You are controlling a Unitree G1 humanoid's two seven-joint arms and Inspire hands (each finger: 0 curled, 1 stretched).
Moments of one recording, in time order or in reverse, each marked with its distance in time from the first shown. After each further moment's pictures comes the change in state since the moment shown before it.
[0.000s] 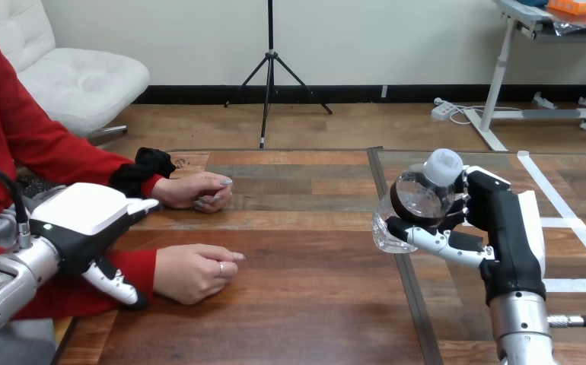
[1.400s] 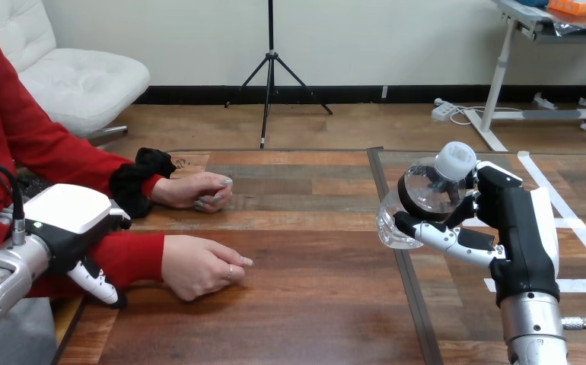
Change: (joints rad) left arm -0.066 -0.027 -0.087 0.120 -0.030 0.083 0.011; right arm 0.069 0.000 0.001 -0.202 -0.003 0.129 0.021
